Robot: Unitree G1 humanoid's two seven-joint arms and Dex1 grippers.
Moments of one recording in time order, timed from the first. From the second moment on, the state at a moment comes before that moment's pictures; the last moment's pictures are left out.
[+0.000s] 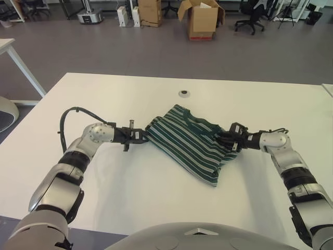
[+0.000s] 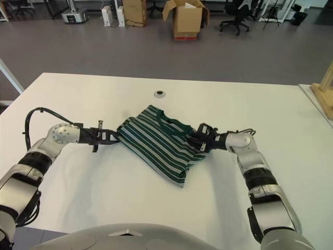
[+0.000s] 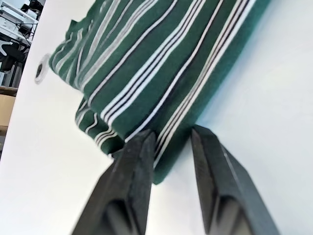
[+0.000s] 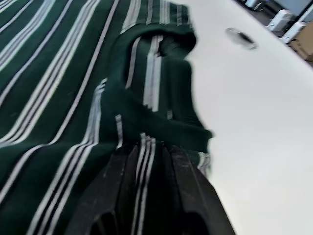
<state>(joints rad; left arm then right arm) -0.64 0.61 -0.45 0.91 0.20 -0.62 -0.95 -0.36 -0.60 0.18 0.56 0.01 -0.14 1.02</state>
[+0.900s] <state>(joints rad) -0.72 0.59 -0.39 0.72 0.13 -0.55 -1.06 -0.19 -0.62 -0.08 -0.24 0.51 0.93 0.86</state>
